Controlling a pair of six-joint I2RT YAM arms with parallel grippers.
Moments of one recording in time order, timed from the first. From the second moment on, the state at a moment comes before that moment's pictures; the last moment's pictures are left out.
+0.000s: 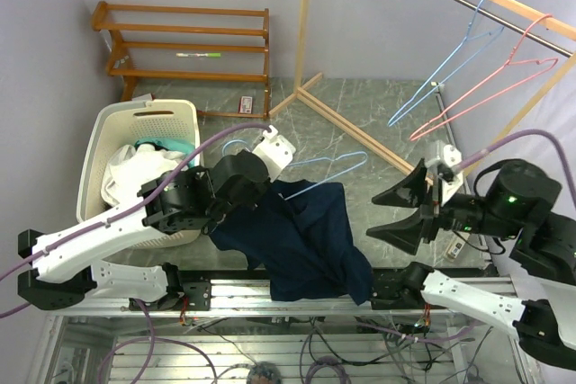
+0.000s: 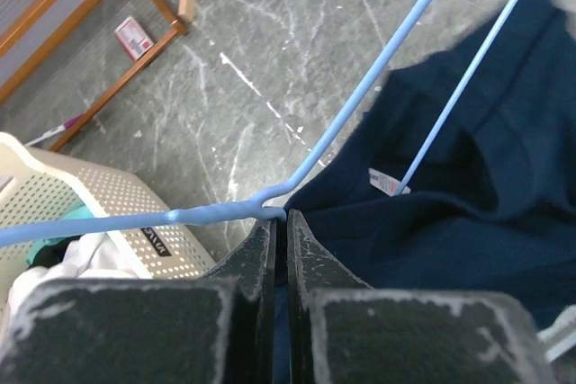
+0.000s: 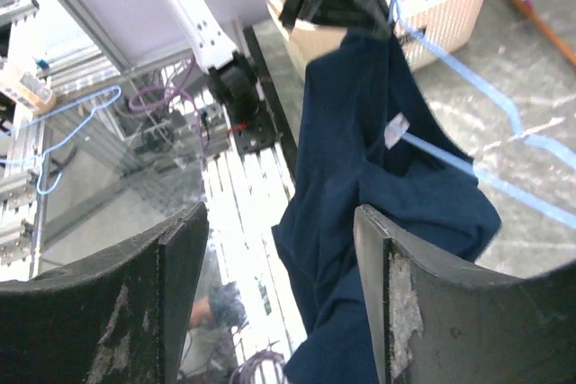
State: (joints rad) left arm -1.22 1.13 1.39 -0.88 -0.61 -0.07; right arm 0.87 0.70 1.42 -0.94 -0.43 0.10
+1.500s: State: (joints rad) left arm -1.23 1.07 1.51 -0.88 -0.21 0.11; right arm 0.89 1.12 1.57 -0.97 -0.39 -0.01
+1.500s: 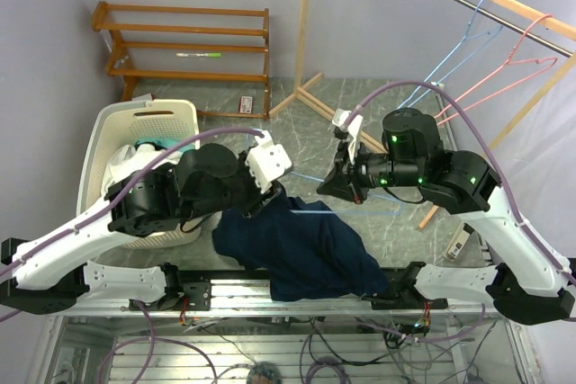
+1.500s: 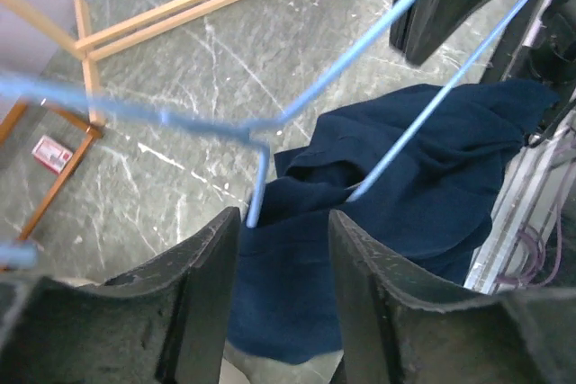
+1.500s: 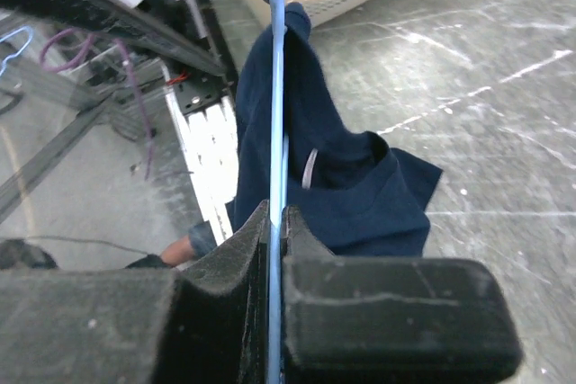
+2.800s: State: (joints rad) left arm -1.23 0.57 0.96 -0.56 -0.46 -0.15; right arm 0.53 1.59 2.17 -0.54 0.56 0.11
